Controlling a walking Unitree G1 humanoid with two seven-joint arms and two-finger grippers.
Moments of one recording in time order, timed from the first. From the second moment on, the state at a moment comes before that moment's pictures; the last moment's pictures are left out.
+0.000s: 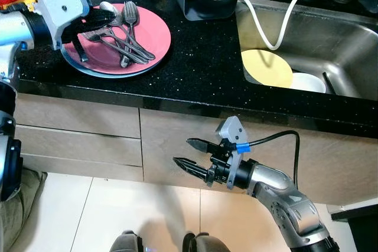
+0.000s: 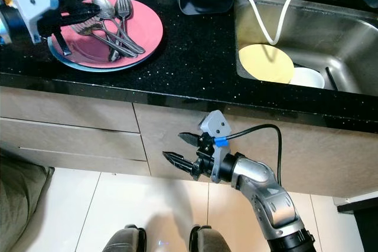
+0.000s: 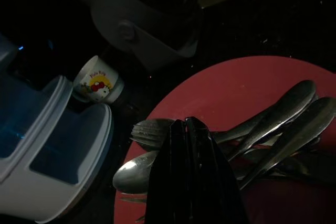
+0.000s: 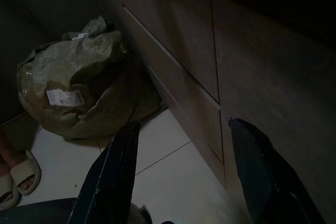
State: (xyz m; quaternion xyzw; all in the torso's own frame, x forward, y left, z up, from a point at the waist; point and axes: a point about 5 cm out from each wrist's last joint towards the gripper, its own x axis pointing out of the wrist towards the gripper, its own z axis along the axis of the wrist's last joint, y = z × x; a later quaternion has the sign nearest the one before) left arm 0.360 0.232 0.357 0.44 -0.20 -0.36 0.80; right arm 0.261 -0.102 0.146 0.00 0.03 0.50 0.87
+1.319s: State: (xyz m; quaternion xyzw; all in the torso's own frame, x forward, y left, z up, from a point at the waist) left arm 0.370 0.244 0.346 0.48 -0.01 -0.41 0.78; right arm 0.260 -0.103 0.141 0.00 0.03 0.48 0.88
